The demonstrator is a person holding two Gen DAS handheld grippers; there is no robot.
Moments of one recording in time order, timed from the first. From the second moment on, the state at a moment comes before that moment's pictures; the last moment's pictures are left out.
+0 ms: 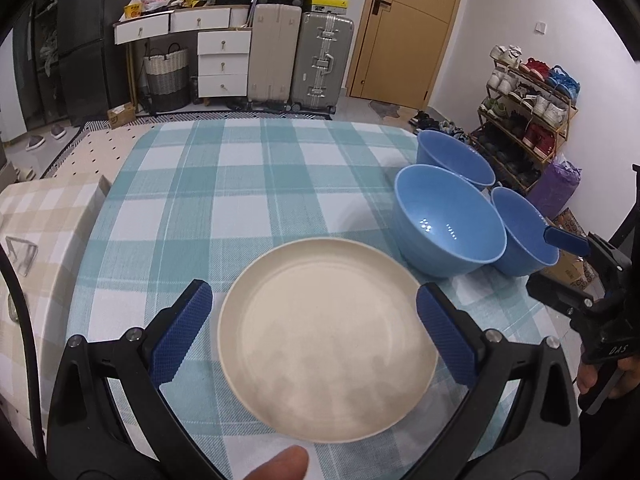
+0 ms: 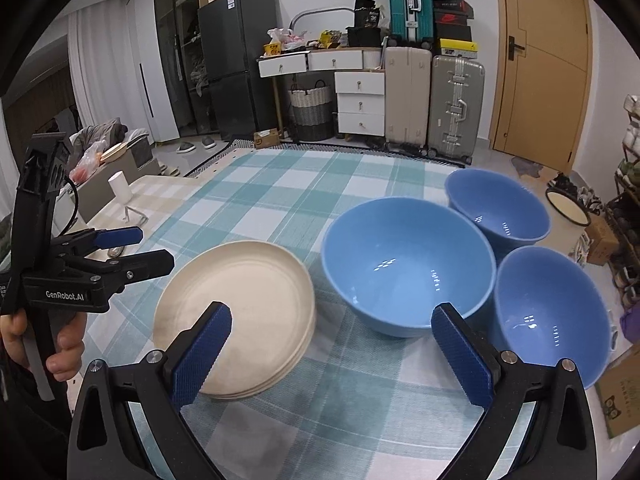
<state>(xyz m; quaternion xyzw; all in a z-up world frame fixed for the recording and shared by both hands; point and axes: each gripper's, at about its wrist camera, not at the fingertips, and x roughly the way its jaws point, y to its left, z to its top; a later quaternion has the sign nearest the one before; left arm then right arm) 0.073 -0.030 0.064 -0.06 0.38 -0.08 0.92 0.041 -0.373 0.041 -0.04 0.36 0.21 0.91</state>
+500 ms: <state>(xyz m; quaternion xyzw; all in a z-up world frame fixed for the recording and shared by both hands) 0.116 -0.081 0.086 -0.04 0.37 -0.12 0.92 0.055 -0.440 0.089 -0.02 0.32 0.16 0.94</state>
